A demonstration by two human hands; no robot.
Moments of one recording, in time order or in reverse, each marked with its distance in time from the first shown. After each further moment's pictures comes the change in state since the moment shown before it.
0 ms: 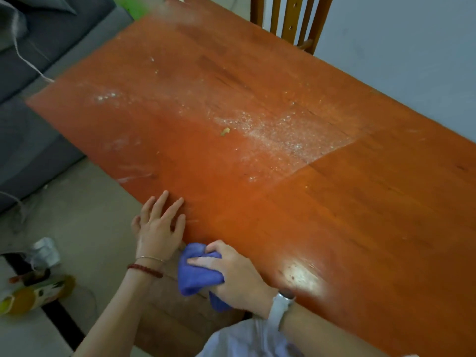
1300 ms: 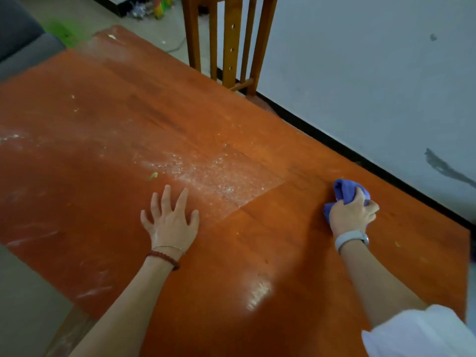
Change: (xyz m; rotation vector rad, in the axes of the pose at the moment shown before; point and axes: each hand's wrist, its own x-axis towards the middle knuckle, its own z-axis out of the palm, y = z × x) left_hand 0.082 0.185 0.030 -0.058 -0.129 0.002; right_hand -0.052 0.195 -0.280 -0.143 1.205 1.142
